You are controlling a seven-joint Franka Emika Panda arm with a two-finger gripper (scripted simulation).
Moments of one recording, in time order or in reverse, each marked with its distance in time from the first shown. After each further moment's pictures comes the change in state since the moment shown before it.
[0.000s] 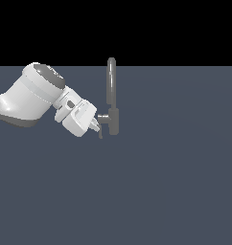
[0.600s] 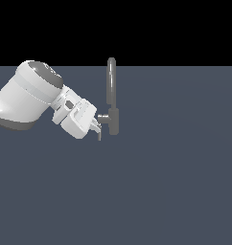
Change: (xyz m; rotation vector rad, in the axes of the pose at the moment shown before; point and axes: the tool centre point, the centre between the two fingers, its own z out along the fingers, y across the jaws) arm 0.010 0.020 -0.002 0.026 0.011 -0.009
